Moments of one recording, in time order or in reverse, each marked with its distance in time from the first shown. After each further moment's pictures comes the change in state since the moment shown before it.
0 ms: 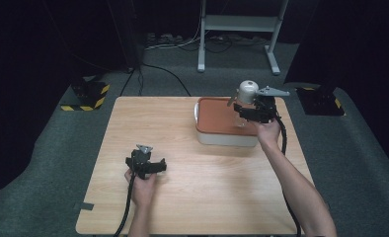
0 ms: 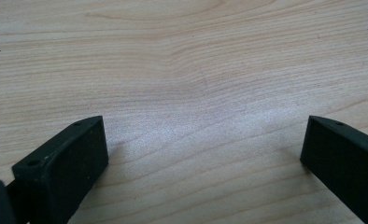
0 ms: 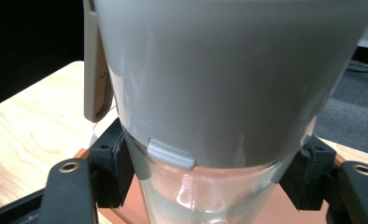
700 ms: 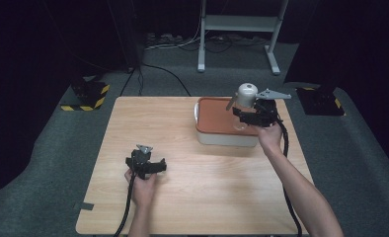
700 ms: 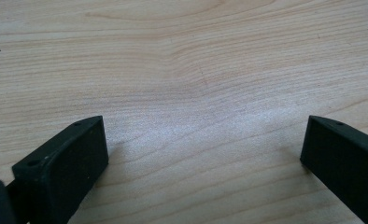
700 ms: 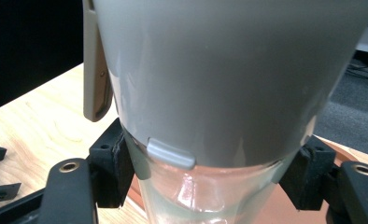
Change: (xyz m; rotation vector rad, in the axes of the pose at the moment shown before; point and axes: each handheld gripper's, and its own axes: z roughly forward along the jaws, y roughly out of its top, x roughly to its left) left arm 0.000 0.000 0.000 0.000 0.001 0.000; right arm 0.012 -0.001 -0.017 -0.003 0.049 -0.035
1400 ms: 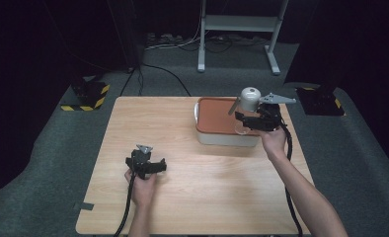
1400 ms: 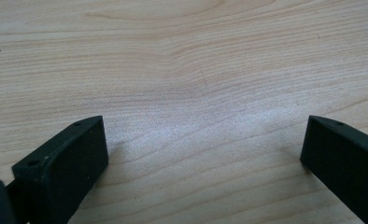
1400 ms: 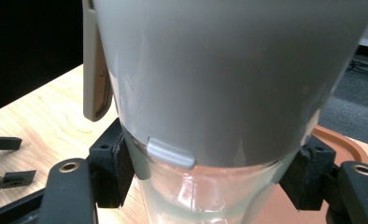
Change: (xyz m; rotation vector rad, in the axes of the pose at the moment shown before) left arm 0.000 0.000 0.000 0.000 0.000 0.000; right arm 0.002 -0.008 -0.015 0.007 0.028 0.006
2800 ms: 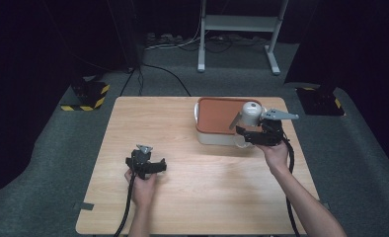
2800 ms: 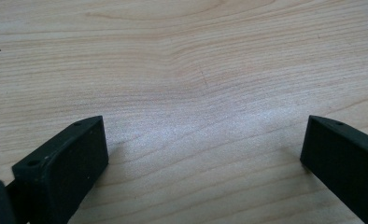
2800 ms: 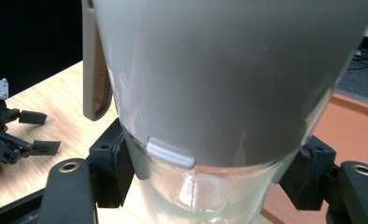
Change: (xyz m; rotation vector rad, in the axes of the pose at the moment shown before) left arm 0.000 0.000 0.000 0.000 0.001 -0.001; right arm 0.010 -0.035 -0.017 0.001 0.056 -0.004
